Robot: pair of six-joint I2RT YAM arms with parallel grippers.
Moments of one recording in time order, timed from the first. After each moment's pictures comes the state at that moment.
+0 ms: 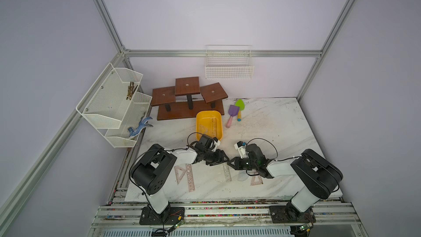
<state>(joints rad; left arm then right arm) -0.60 1.73 0.81 -0.01 0.57 -0.74 0.63 1.66 0.49 0.49 -0.48 0.69</state>
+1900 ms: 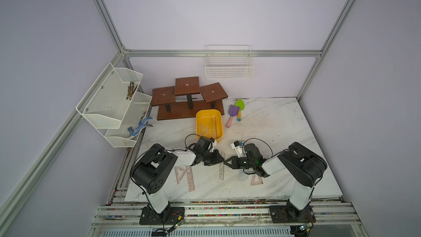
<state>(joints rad) -0.59 1.74 0.75 0.06 0.50 -0.80 0.61 1.82 0.51 0.71 -0.57 0.71</state>
